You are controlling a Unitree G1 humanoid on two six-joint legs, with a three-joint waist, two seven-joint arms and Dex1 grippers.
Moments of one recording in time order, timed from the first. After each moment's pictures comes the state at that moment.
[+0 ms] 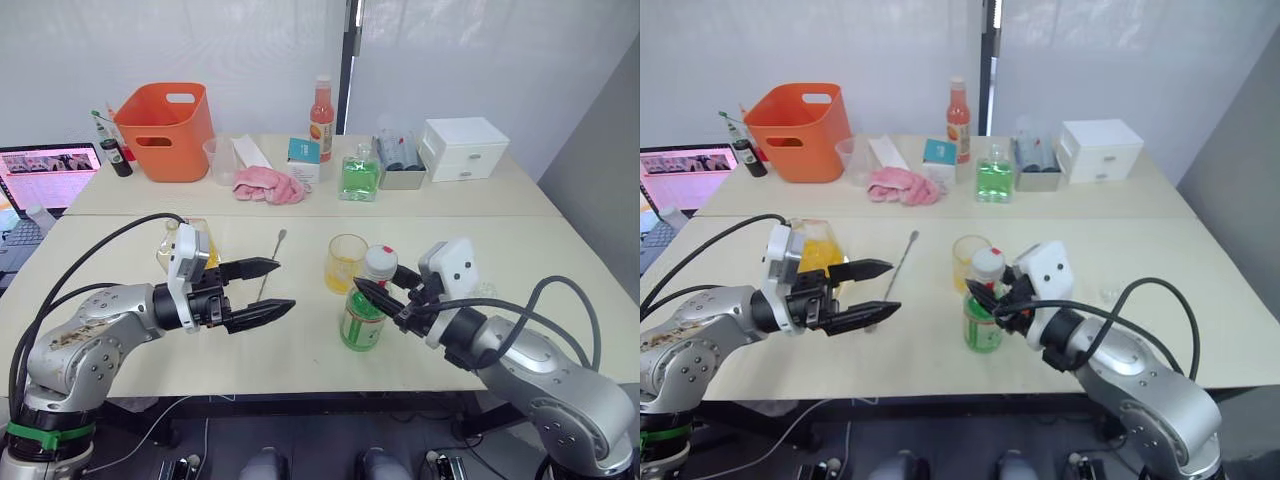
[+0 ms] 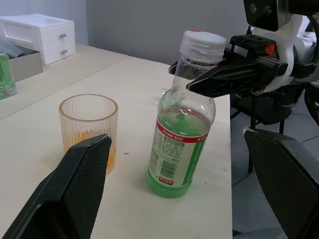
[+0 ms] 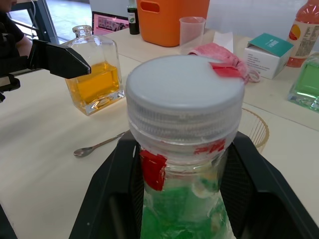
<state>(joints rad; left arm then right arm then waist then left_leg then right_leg) -0.30 0.75 0.17 -0.38 -0.86 0.66 -0.98 -0.23 -0.52 0.00 -0.86 0.71 0.86 0.18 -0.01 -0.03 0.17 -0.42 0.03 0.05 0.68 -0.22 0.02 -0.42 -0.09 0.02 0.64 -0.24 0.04</state>
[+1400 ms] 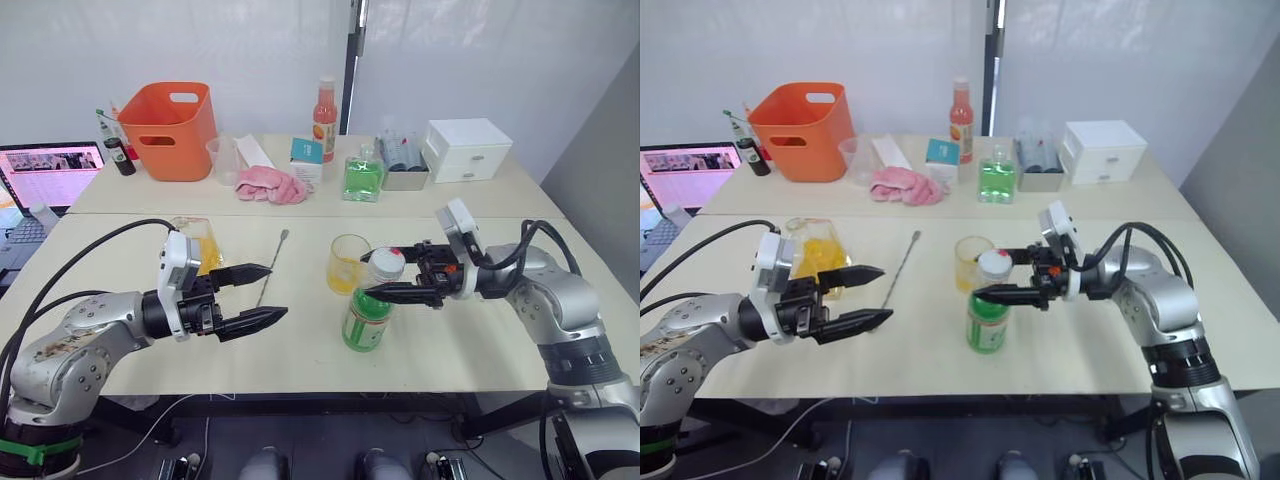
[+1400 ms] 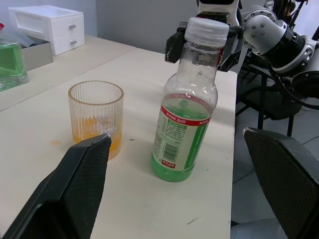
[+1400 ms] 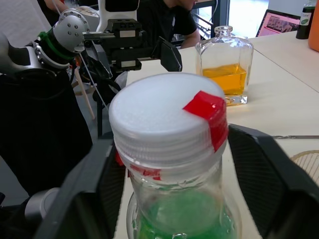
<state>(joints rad) -0.22 0.78 0.22 -0.42 -0.87 0.66 -0.97 -0.65 -0.66 0.07 -0.01 0.67 0.53 1.32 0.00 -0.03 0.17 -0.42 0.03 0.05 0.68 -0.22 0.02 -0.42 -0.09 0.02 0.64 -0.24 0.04</state>
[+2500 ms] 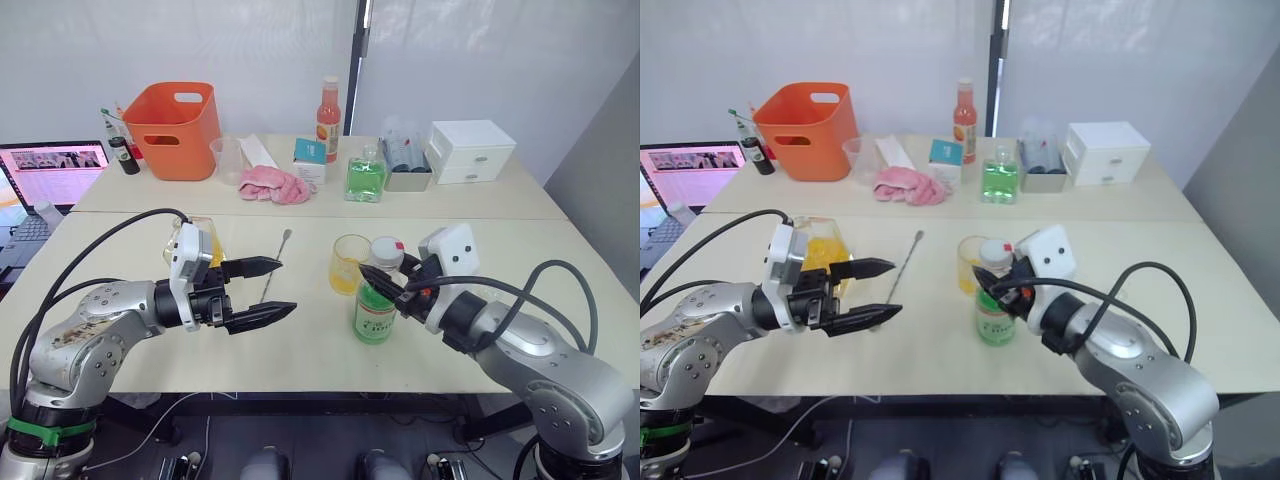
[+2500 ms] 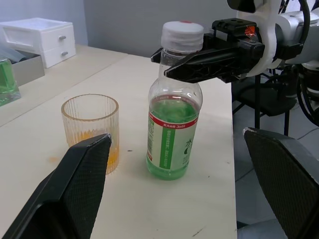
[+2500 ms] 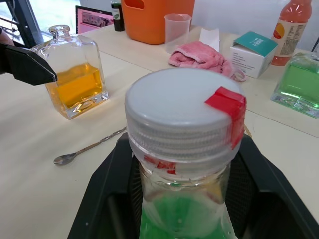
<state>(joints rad) -0.32 0.76 0.15 -0.36 -0.82 0.62 -1.02 -0.33 -0.44 -0.06 -0.85 0.68 1.02 0.14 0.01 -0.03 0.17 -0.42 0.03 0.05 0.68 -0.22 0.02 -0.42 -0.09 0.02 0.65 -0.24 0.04</state>
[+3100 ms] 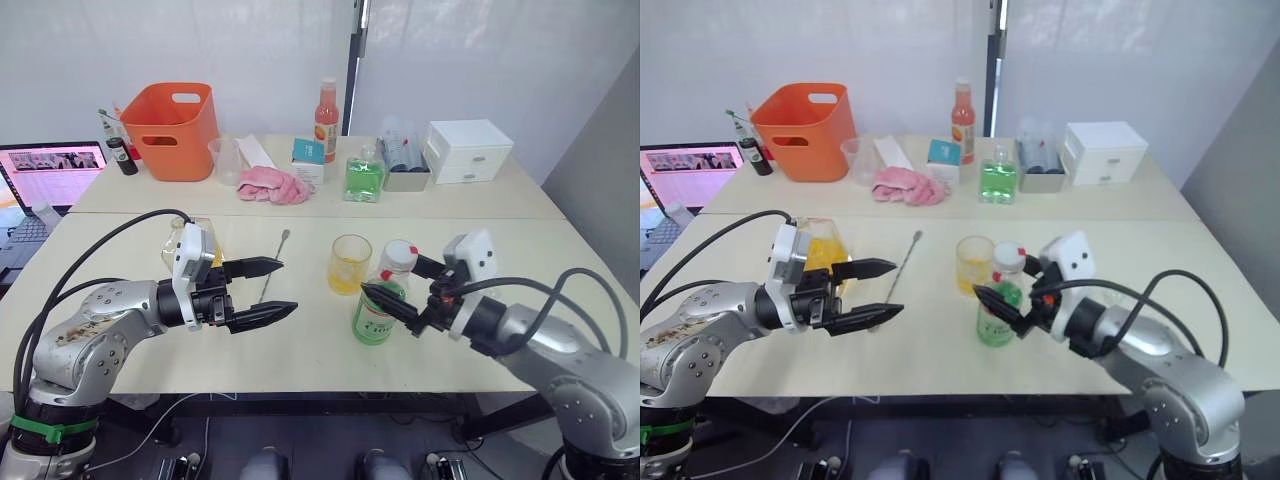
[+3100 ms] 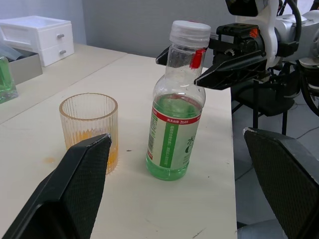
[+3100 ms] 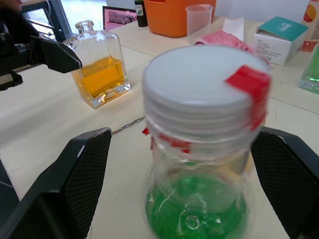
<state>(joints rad) -0.32 0.75 0.14 -0.36 -0.82 0.62 -1.01 -0.27 -0.59 -0.17 -0.67 0.80 0.89 0.48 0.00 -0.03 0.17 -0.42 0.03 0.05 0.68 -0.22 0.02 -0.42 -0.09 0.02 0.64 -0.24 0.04</state>
